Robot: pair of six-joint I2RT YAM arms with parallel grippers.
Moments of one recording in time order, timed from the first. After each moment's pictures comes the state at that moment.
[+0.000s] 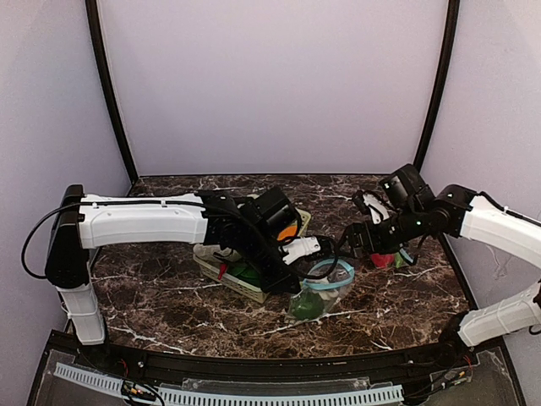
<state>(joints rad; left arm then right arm) -1.11 1.86 1.57 -0.75 0.30 0.16 0.69 1.20 1.01 -0.76 -0.20 0.43</state>
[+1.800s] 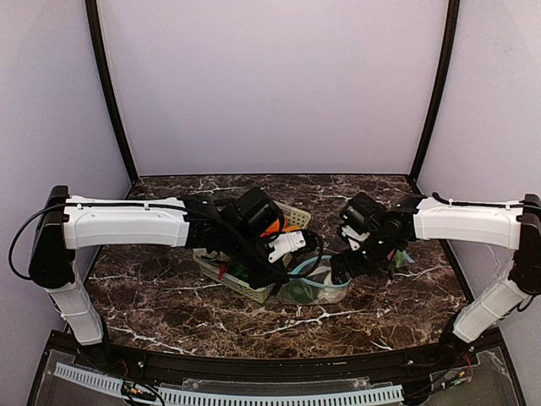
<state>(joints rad) -1.08 1.76 1.40 -0.62 0.18 0.20 0.79 1.50 1.02 -0.84 0.03 0.44</state>
